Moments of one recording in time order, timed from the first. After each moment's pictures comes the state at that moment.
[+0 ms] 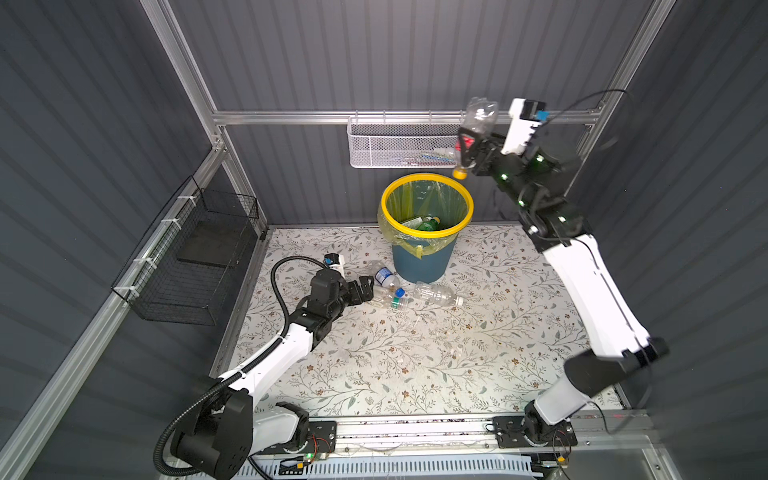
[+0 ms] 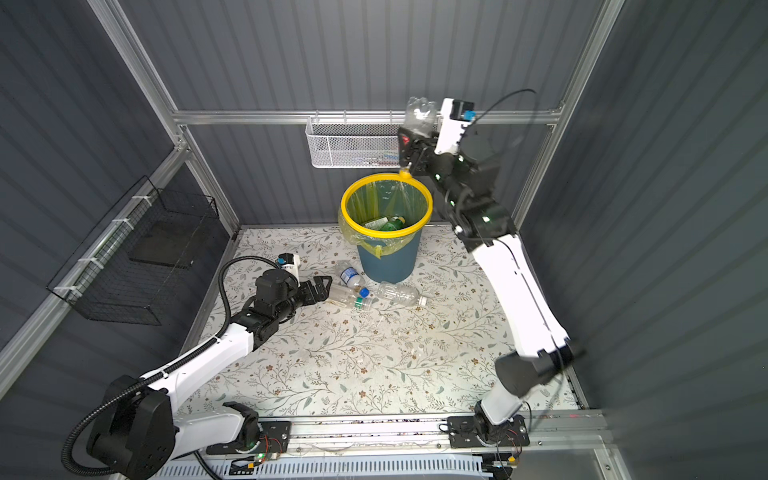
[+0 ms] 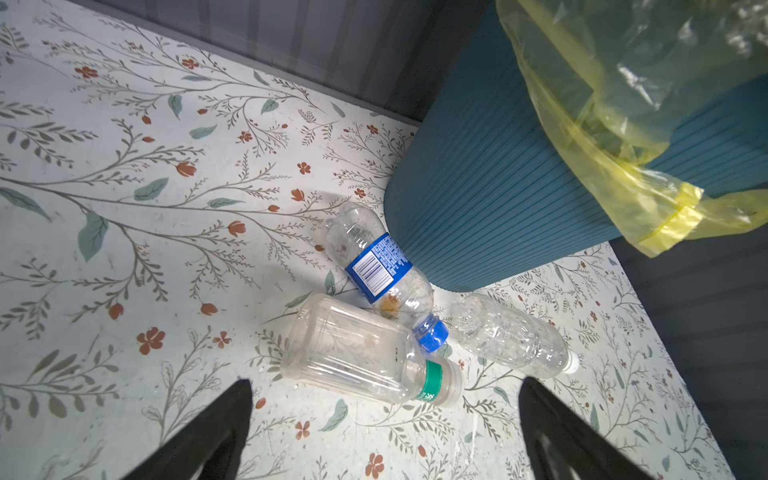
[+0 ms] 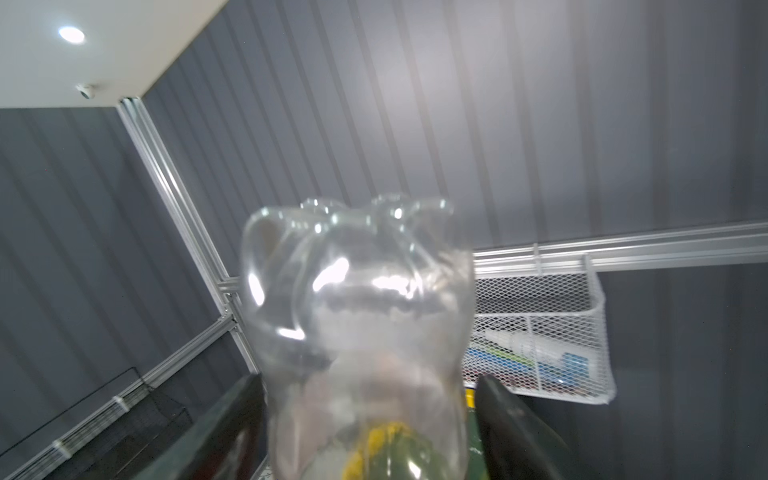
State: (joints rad) left arm -0.42 1.24 0.72 0.04 0.05 -0.51; right arm 0.41 1.73 2.16 -0.31 -0.06 0.31
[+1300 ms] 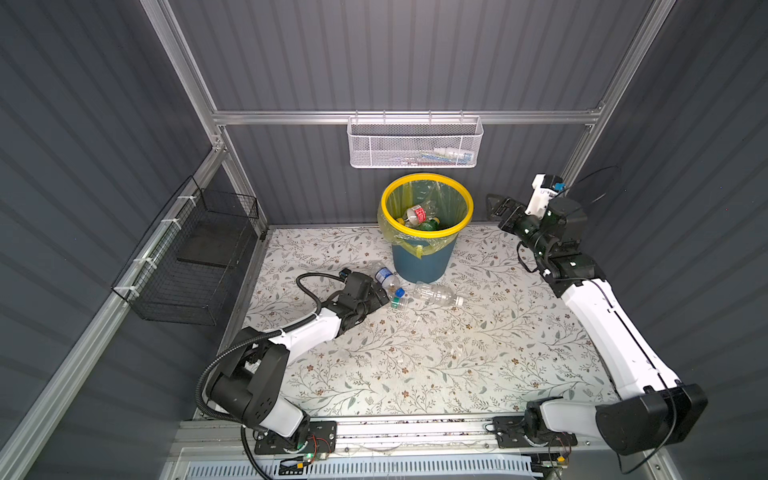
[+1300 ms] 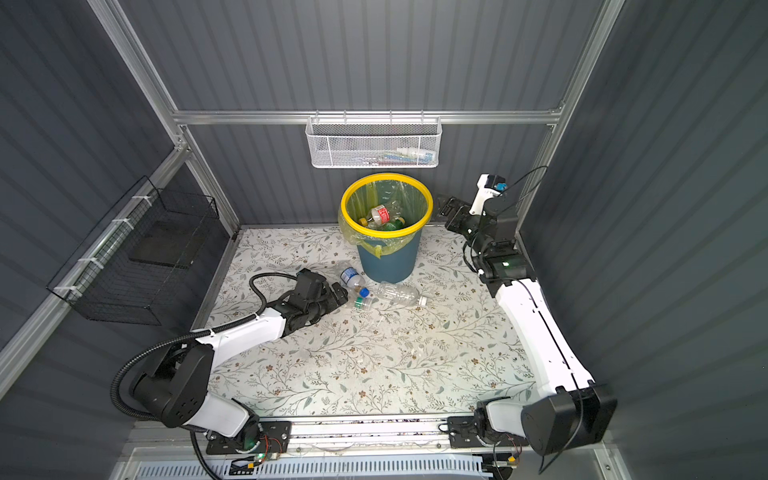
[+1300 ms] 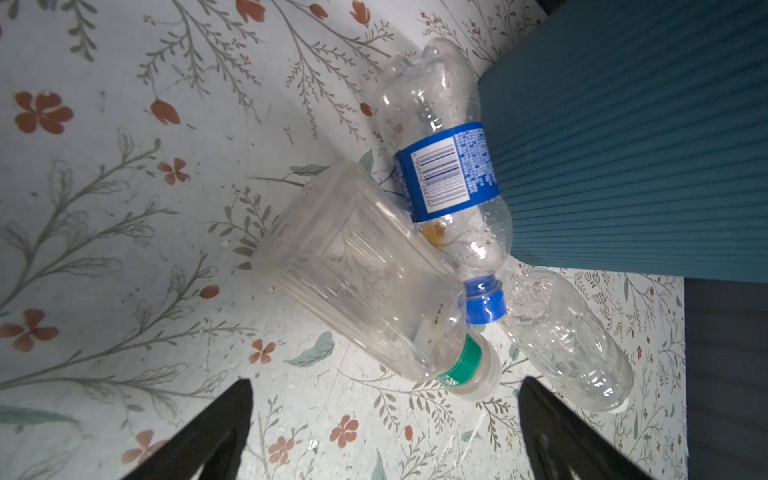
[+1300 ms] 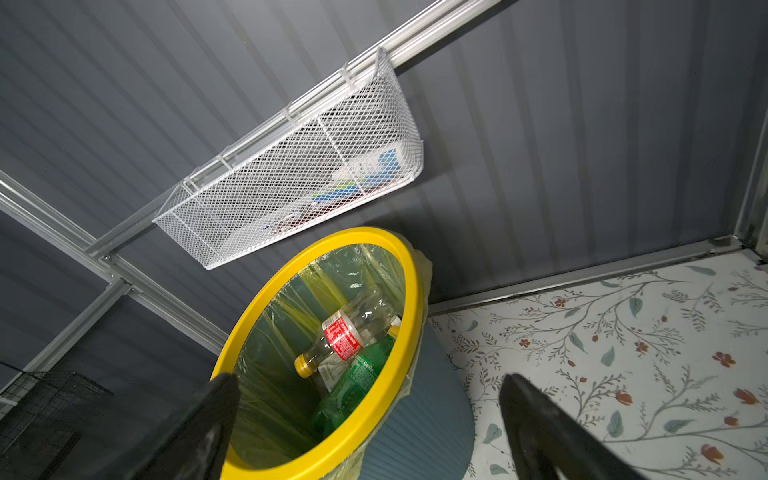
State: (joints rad) left arm -0.56 1.54 0.84 -0.10 -0.09 -0.95; right arm 0.16 1.29 1.34 -0.15 -0.08 0.51
